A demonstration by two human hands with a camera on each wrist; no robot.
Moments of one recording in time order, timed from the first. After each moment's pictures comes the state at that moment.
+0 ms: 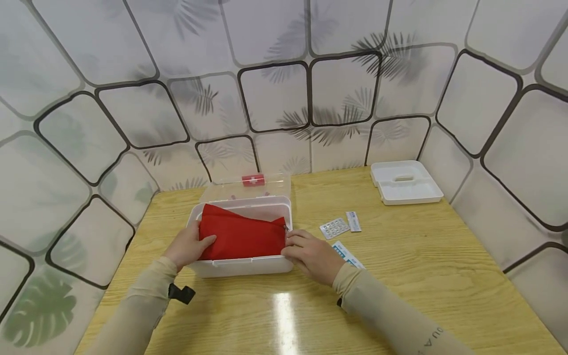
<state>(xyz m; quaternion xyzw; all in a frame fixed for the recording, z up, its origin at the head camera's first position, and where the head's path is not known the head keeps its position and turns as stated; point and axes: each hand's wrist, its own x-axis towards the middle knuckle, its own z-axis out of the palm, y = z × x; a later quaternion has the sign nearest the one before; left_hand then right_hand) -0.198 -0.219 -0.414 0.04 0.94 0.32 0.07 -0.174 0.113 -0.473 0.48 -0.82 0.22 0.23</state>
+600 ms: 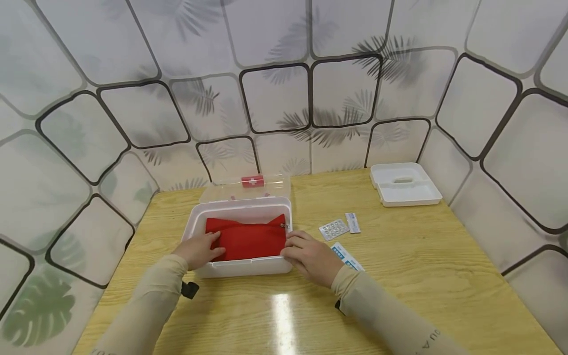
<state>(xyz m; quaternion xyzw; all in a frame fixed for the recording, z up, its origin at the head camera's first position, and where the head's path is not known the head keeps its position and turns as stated) -0.202 -0.212 -0.427 0.12 0.98 0.08 0.16 -0.174 0.111 -0.478 0.47 -0.83 0.23 0.22</state>
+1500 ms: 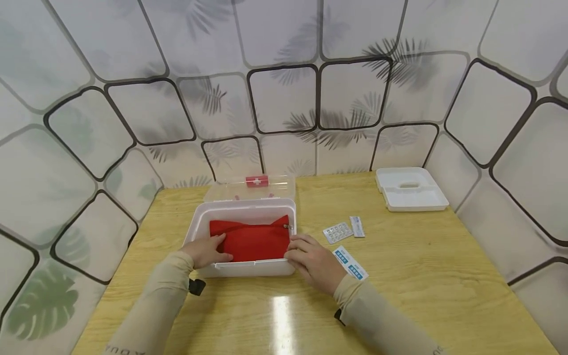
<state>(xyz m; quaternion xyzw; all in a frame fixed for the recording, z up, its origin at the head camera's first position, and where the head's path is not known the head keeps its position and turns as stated) -0.207 -0.212 -0.432 0.10 0.96 0.11 0.23 -0.169 0.105 -0.484 0.44 -0.83 0.28 0.22</state>
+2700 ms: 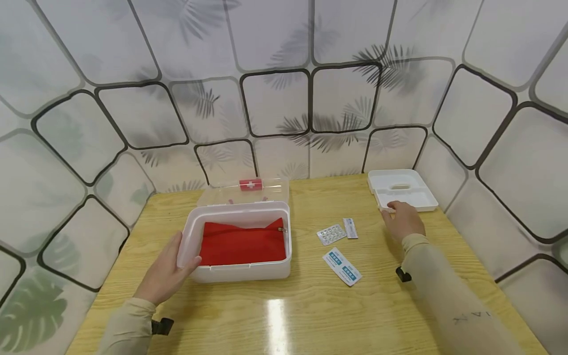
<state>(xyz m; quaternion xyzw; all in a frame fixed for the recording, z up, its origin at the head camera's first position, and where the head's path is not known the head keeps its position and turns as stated) -0.157 -0.270 -0.460 0.11 0.95 0.27 -0.08 -0.235 0.312 -0.476 -0.01 -0.97 0.23 0.07</state>
